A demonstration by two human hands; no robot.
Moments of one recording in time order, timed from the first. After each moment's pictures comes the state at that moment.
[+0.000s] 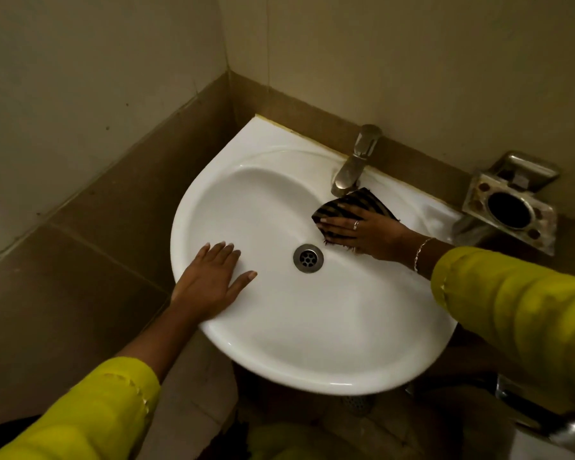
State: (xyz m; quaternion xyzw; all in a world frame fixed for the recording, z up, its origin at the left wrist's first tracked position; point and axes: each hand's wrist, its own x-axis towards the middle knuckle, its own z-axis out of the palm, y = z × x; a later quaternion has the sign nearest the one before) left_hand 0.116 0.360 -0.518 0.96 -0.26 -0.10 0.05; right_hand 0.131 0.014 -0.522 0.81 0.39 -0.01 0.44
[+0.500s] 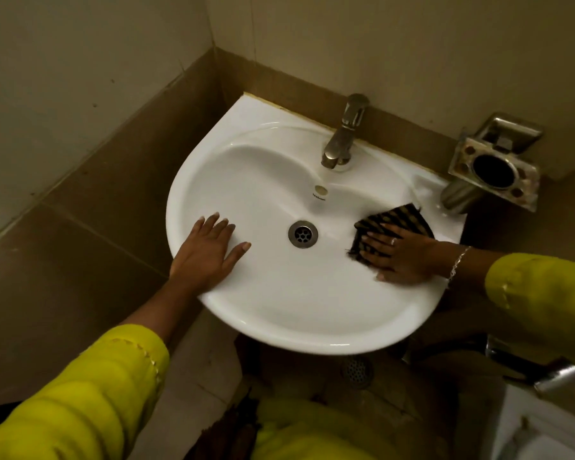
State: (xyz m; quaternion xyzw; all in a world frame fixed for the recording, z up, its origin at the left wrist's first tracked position) left_hand 0.117 0.363 -0.519 0.96 -0.27 -0.08 0.06; right_hand 0.037 -0.001 -0.525 0.87 0.31 -0.25 0.28
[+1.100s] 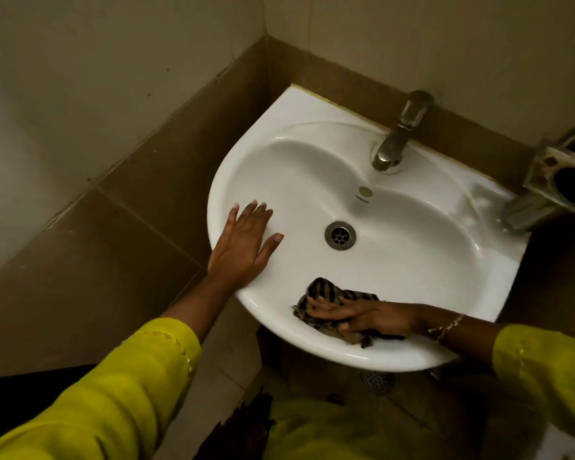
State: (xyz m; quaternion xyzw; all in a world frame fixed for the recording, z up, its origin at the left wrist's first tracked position) left_hand 0.118 0.365 -0.515 0.95 -0.25 -0.03 0.16; right_hand 0.017 0.119 -0.532 0.69 0.22 -0.51 -0.46
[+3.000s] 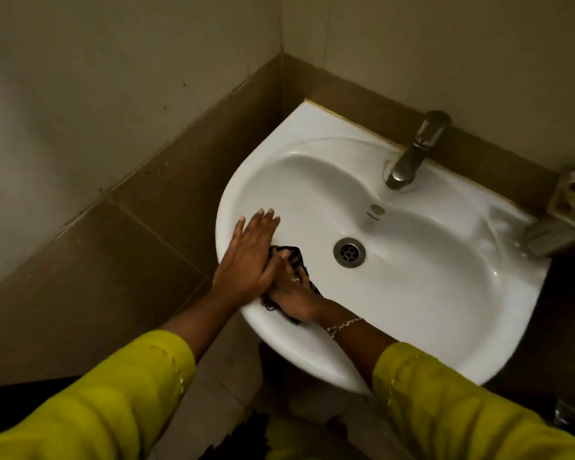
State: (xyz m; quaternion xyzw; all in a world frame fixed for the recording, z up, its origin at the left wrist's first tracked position) left_hand 0.113 0.363 -0.514 0.94 -0.26 0.01 0.21; right_hand 0.073 0.242 -0.546 0.87 0.11 -0.32 -0.35
